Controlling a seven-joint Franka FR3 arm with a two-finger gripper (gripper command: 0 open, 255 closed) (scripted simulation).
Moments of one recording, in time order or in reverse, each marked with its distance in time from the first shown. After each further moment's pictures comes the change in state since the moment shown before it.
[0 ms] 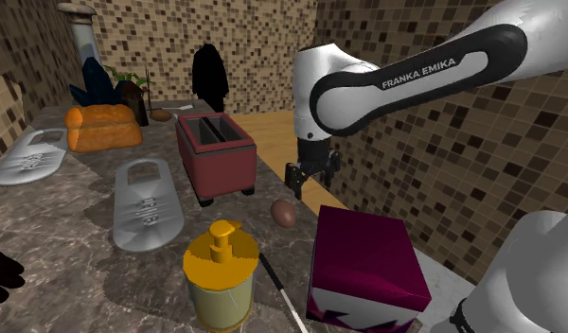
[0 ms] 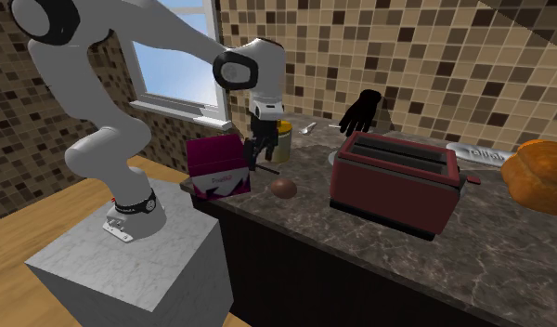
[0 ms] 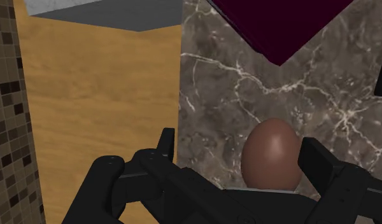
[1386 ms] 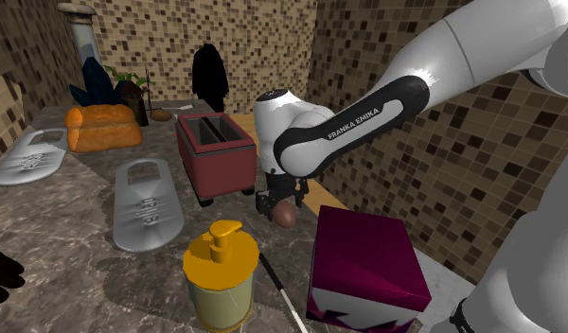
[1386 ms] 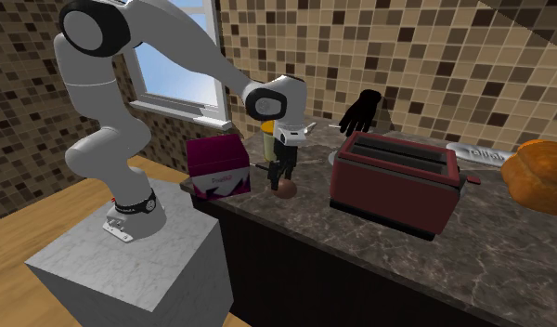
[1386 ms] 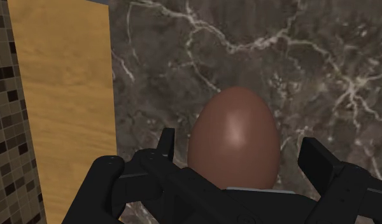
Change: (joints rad) arm 0.017 0.313 0.056 0.098 -0.155 0.190 0.184
